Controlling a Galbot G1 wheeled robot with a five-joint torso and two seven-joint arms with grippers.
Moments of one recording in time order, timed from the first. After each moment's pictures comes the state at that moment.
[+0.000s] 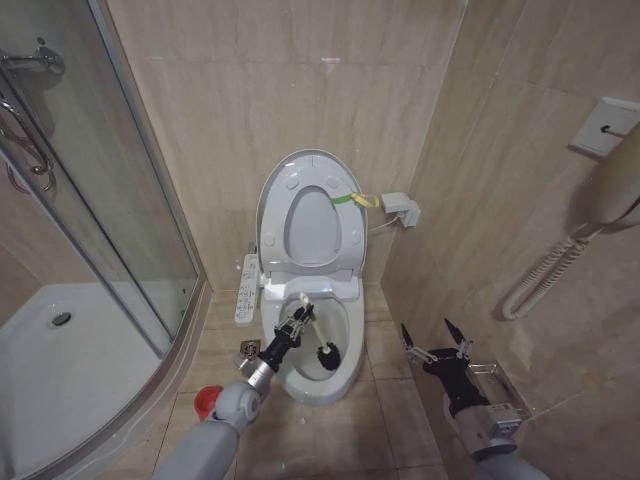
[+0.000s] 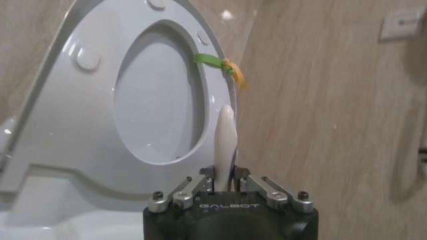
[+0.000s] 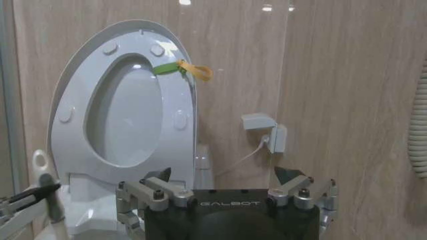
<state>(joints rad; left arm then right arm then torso) 0.89 -1.25 0.00 -1.25 -0.72 -0.49 0.50 -1.64 1.31 0.63 2.15 0.21 0.03 0.03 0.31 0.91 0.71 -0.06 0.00</state>
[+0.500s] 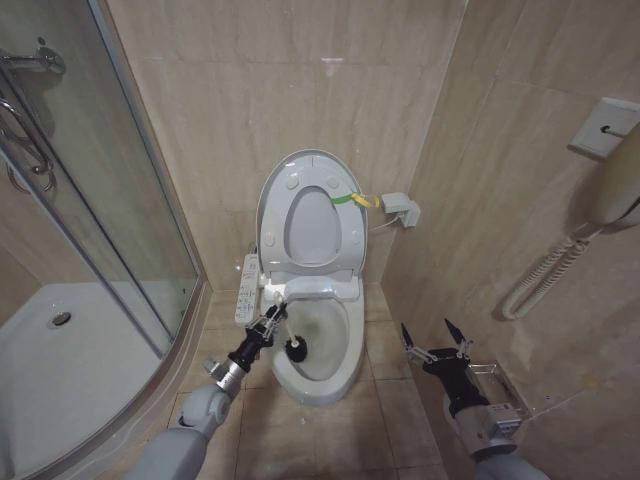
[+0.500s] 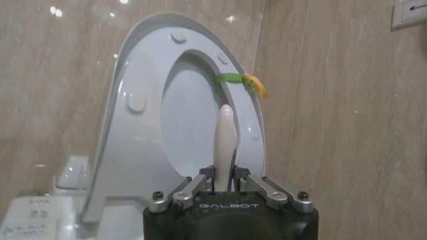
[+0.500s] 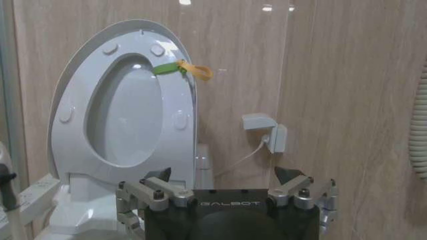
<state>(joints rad) 0.95 -1.17 -0.13 -1.33 -0.65 -0.50 0.49 -1.64 1.31 0.63 2.15 0.21 0.03 0.03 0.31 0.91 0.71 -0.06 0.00</state>
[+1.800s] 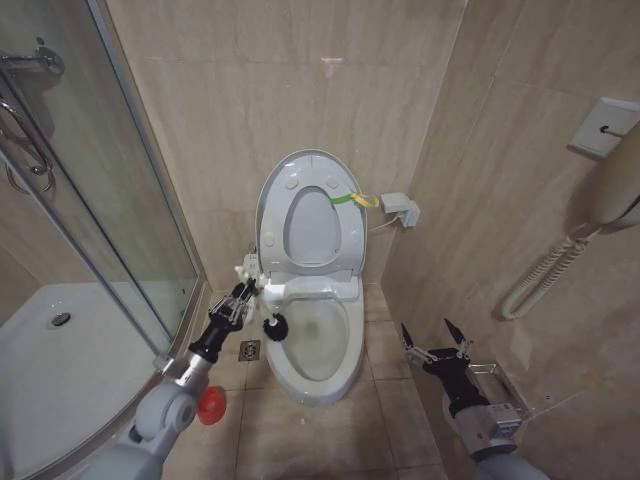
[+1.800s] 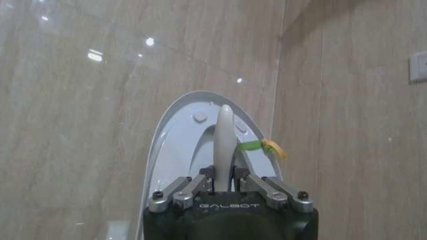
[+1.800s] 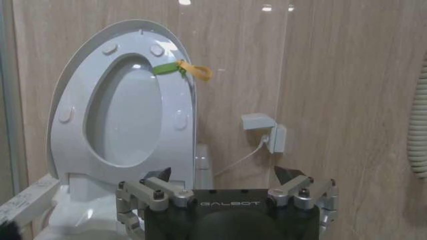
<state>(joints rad) 1.20 -1.04 -0.34 -1.80 -0.65 -0.36 0.30 -1.64 1.31 0.63 2.15 0.21 0.03 0.03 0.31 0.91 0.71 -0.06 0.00</state>
